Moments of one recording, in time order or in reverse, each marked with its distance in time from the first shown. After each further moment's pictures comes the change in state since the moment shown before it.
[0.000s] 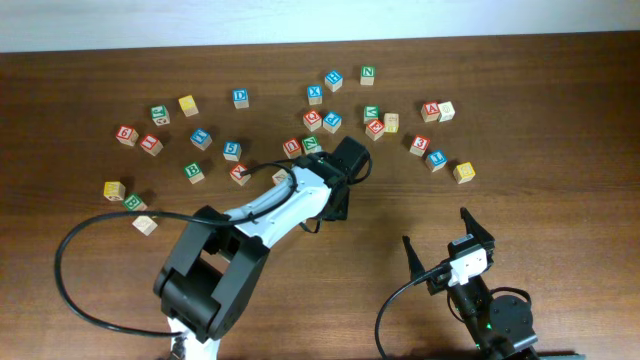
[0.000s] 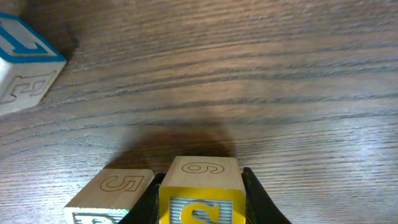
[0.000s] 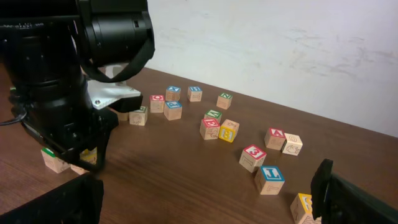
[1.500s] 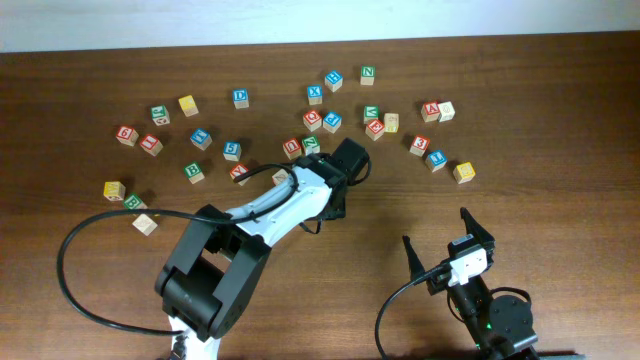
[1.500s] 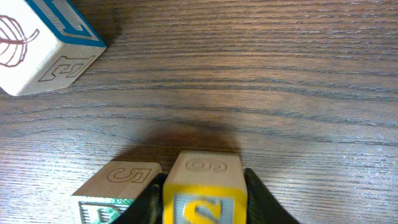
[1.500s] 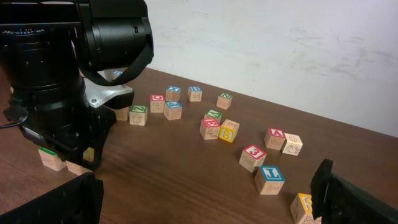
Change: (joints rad) left arm 0.000 0.006 0.000 -0.018 -0.056 -0.135; right arm 0.000 0.000 0.000 0.000 0.000 0.001
